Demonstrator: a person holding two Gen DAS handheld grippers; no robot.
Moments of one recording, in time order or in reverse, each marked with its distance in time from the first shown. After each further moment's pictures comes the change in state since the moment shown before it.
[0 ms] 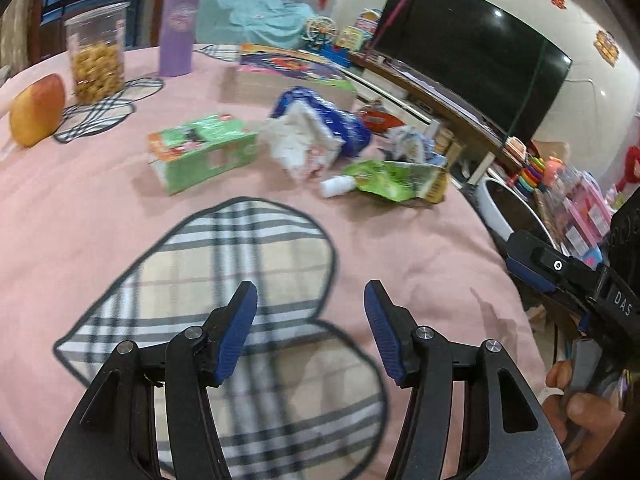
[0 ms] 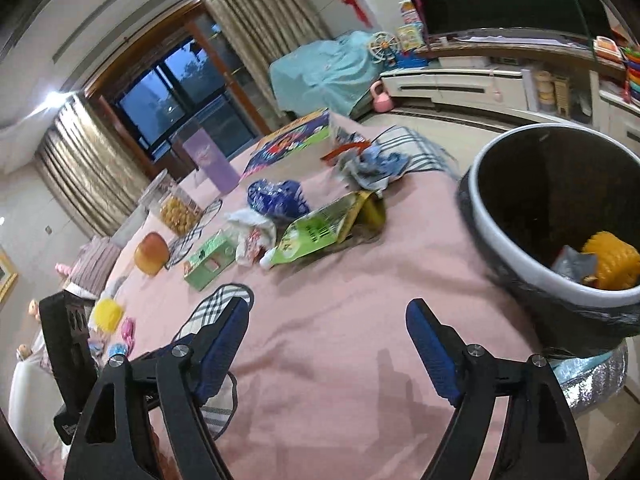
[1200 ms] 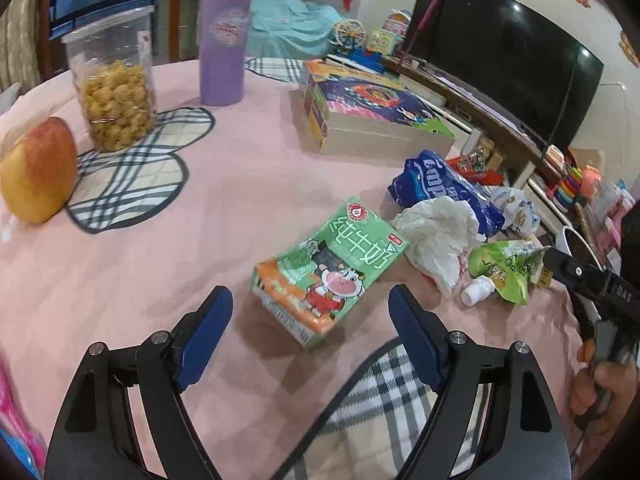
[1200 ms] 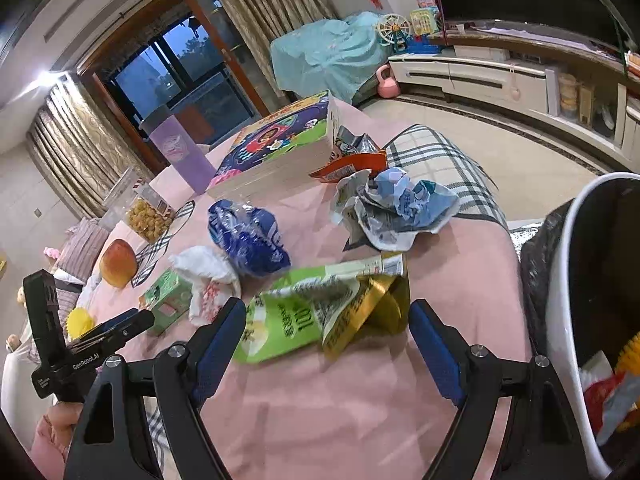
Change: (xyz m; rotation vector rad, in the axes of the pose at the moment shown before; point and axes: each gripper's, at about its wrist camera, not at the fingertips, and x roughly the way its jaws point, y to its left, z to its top) left arm 0.053 0.088 0.091 0.043 0.005 0.088; right arm 0.089 -0.011 0.061 -0.037 0.076 -0.017
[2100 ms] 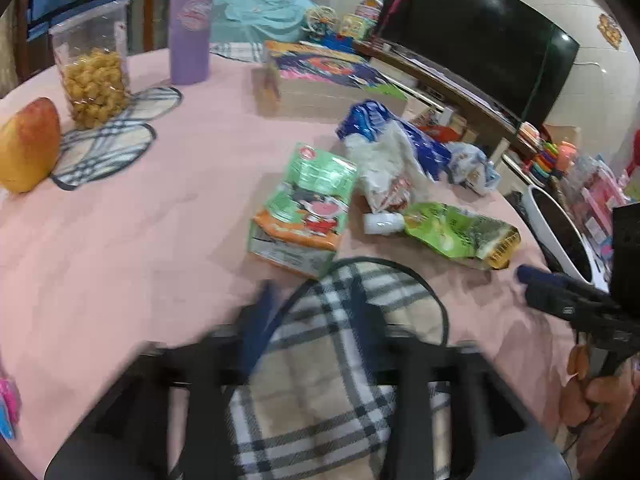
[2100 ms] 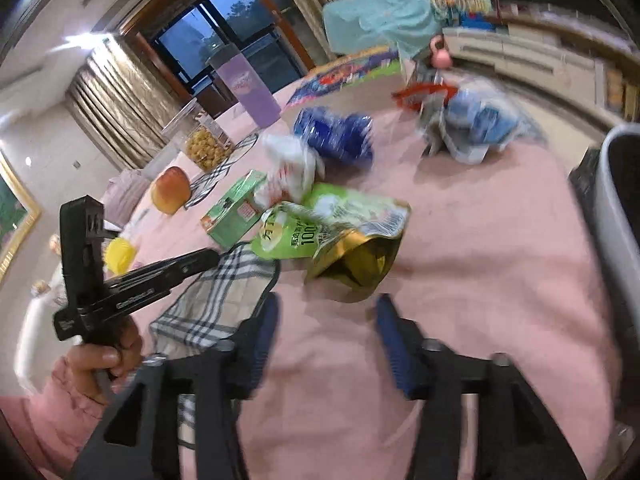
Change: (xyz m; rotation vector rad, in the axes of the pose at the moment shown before) left arm -0.027 -0.027 -0.036 0.034 0.027 -0.048; right arm -0.026 0.032 -0.052 -0.128 0.112 0.134
